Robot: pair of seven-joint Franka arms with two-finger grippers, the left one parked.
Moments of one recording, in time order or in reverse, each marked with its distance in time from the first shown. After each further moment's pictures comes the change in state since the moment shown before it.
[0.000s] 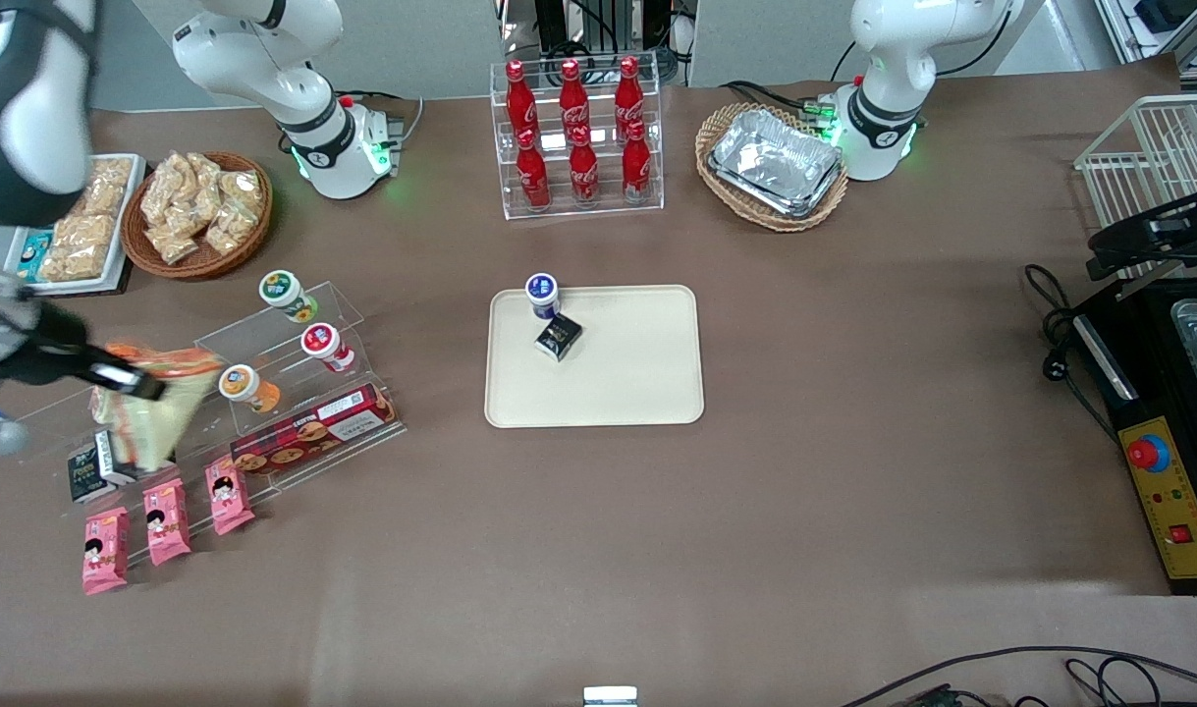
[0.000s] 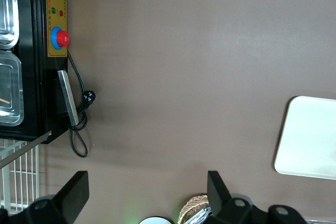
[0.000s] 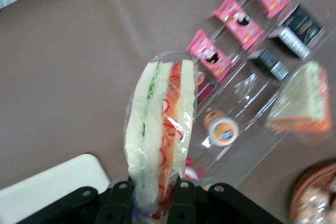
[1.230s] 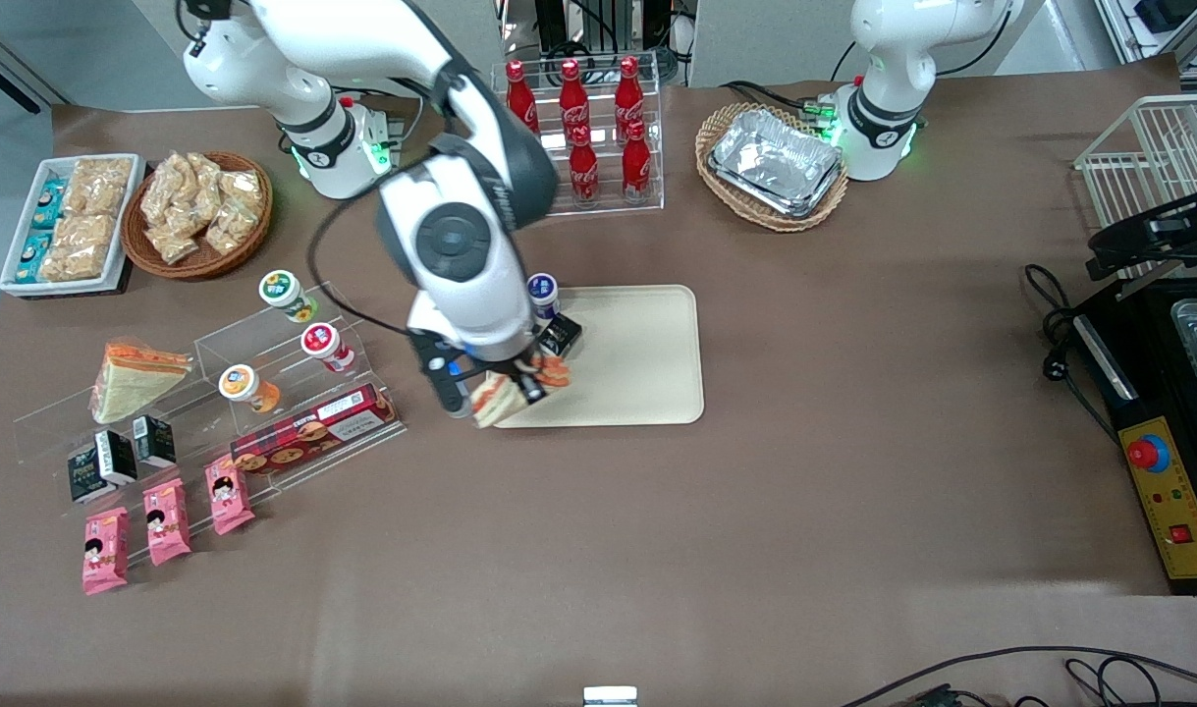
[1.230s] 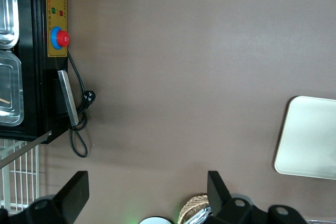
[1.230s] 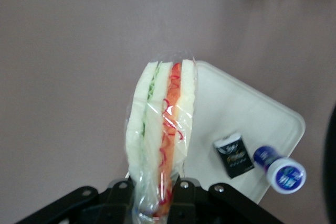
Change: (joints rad) arm 0.457 0.306 0.119 -0.019 0.087 0.344 1.191
